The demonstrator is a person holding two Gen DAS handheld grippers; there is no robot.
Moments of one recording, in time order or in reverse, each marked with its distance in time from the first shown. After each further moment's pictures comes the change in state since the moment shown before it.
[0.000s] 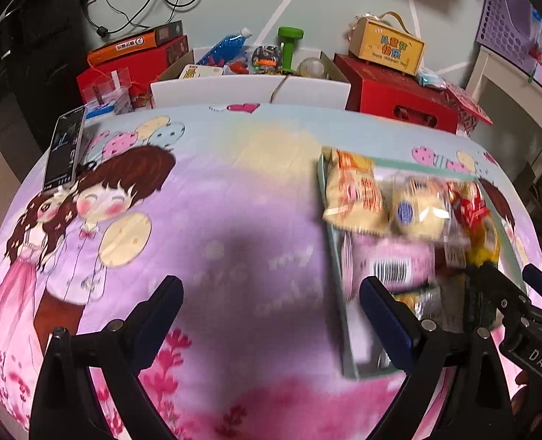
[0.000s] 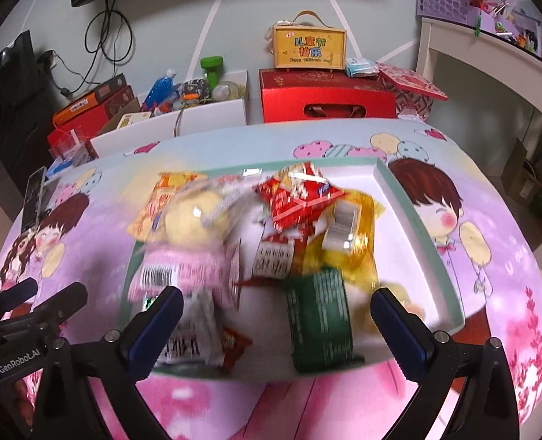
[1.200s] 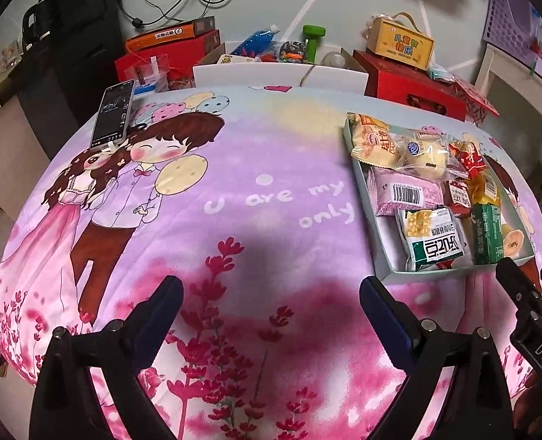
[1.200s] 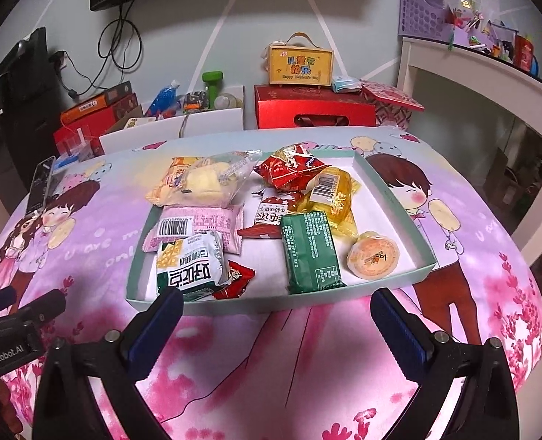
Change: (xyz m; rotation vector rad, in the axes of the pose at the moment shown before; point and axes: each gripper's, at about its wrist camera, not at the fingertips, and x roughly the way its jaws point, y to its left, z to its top) left arm -0.043 0.025 -0.063 -0.034 -0.011 0.073; right arm -0.046 0.010 -0.060 -0.013 -0.096 -0.056
